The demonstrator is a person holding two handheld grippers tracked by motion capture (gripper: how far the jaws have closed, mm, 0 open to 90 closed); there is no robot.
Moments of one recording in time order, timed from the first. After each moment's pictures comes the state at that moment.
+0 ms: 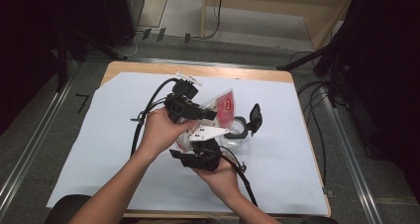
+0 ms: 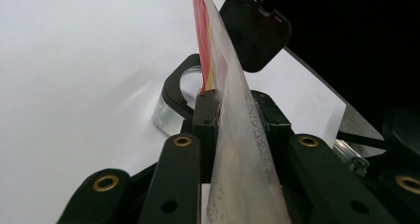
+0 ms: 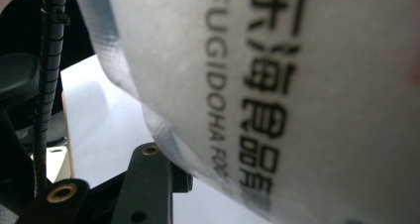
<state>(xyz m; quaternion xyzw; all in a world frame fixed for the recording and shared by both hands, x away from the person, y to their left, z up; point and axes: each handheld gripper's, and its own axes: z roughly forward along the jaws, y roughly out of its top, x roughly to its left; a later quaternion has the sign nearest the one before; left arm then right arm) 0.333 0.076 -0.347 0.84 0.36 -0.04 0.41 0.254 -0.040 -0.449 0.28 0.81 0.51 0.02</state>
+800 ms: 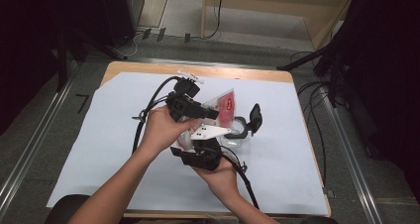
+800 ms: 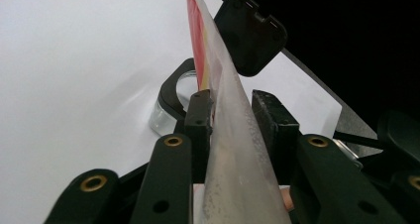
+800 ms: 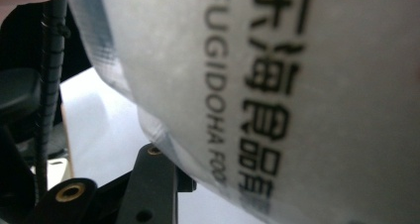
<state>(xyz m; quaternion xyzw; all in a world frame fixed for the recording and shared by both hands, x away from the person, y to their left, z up) 0.334 0.072 -0.343 0.84 0.36 -0.04 0.41 0.254 -0.042 -0.446 0.29 0.80 0.52 0.02</state>
